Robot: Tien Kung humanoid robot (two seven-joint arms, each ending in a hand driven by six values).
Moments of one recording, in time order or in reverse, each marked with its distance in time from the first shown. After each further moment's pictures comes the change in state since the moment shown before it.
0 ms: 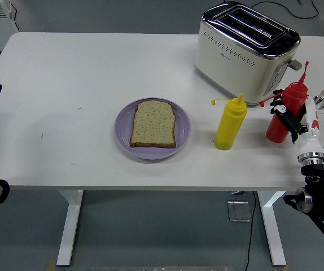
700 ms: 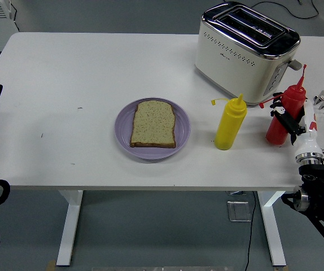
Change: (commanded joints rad) left arm 0.000 -0.001 0.001 0.000 0.000 0.000 -0.001; right arm 0.018 0.024 -0.004 -0.073 0.022 -0.003 0.000
